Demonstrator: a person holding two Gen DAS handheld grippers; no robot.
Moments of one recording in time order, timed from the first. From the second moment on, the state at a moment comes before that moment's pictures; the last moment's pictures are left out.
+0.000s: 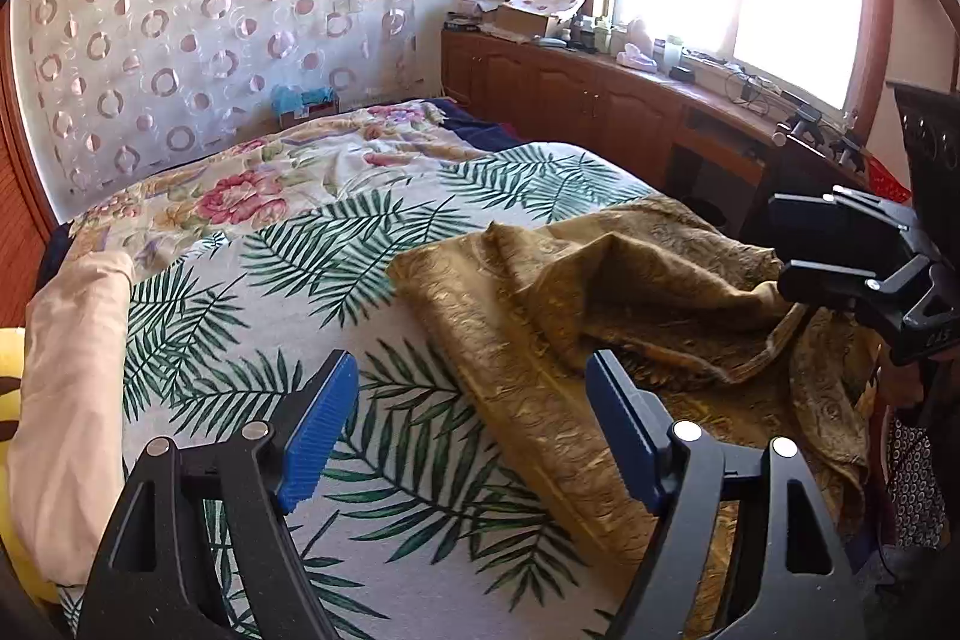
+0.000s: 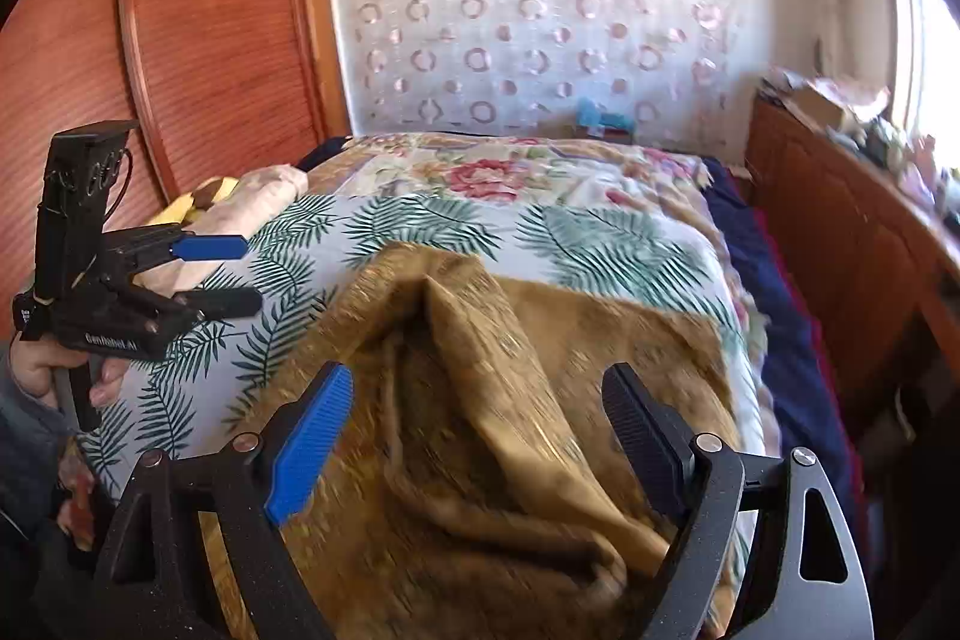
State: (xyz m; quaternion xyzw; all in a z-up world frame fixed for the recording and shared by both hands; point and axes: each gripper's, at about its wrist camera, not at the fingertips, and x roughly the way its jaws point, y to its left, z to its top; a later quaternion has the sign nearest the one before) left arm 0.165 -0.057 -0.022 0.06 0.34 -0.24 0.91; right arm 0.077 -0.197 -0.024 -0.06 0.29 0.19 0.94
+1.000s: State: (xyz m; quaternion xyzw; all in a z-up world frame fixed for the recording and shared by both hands) left arm 0.189 -0.044 -0.073 0.04 0.39 -0.25 0.88; right arm 0.172 -0.164 -0.055 -0.16 0.40 0.21 0.87
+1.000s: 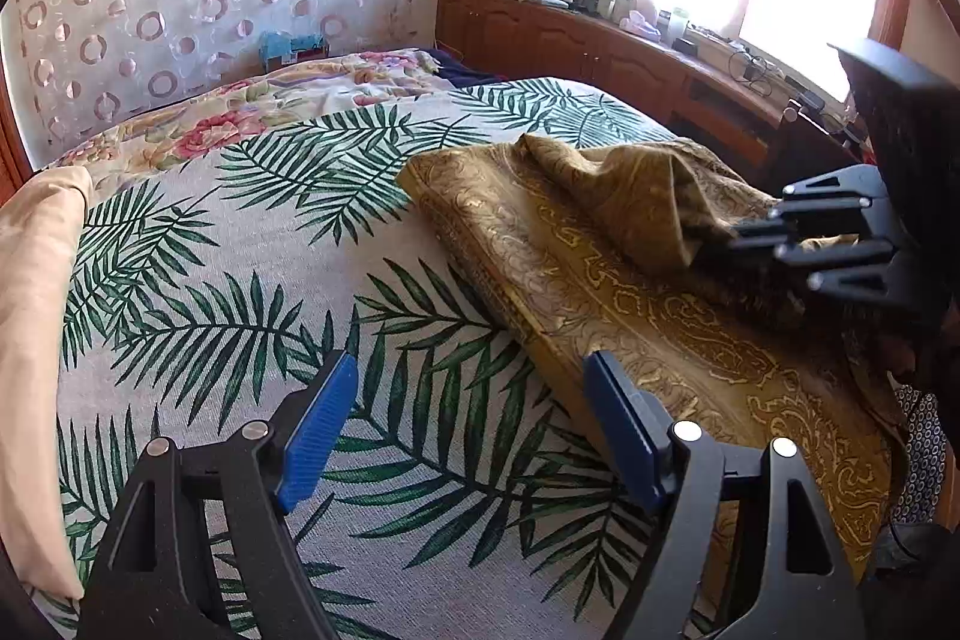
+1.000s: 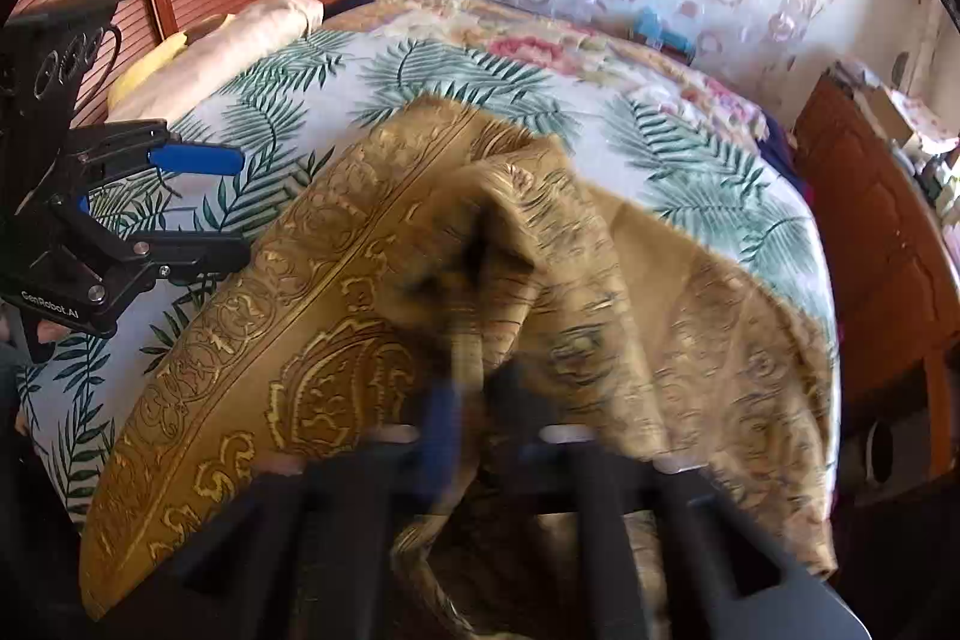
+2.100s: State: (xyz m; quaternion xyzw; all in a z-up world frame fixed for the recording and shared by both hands) left arm 0.170 -0.070 -0.061 0.05 0.37 -0.27 0.88; right arm 0.200 -0.284 -0.010 -0.07 0.37 0.06 0.92
